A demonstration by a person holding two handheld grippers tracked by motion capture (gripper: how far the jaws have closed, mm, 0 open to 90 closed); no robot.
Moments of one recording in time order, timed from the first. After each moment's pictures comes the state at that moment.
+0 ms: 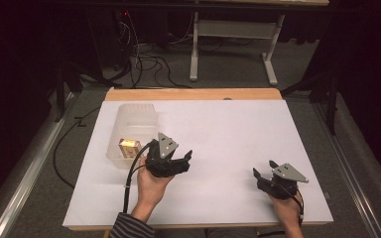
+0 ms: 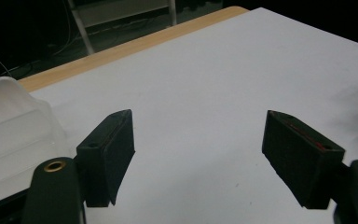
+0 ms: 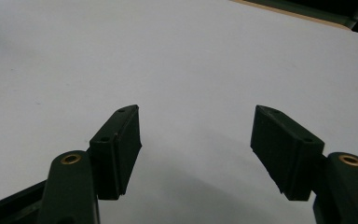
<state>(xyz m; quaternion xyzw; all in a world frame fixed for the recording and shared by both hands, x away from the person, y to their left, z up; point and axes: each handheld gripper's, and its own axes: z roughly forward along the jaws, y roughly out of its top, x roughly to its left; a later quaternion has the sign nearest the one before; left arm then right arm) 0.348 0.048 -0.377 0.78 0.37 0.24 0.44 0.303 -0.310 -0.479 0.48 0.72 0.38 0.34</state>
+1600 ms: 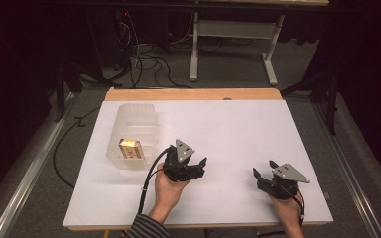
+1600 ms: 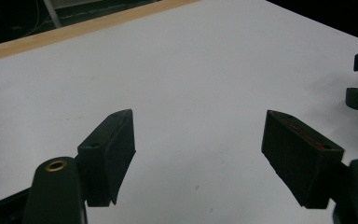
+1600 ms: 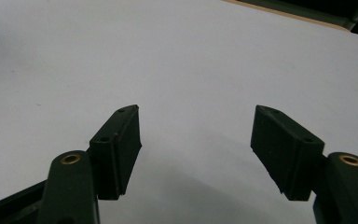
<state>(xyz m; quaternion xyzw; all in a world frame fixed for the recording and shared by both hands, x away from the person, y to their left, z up) 0.352 0.011 -0.412 0.79 0.38 0.20 0.45 0.303 -0.310 -0.479 0.48 0.71 0.38 0.34</state>
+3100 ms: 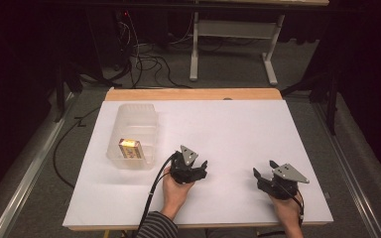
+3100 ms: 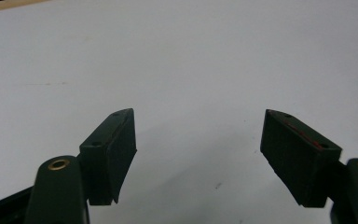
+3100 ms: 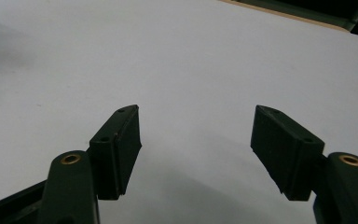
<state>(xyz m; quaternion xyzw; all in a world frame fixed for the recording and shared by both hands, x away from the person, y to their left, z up) 0.371 -0.004 -0.472 0.78 0.41 0.21 0.43 0.302 -0.310 -0.479 0.48 0.71 0.38 0.34</state>
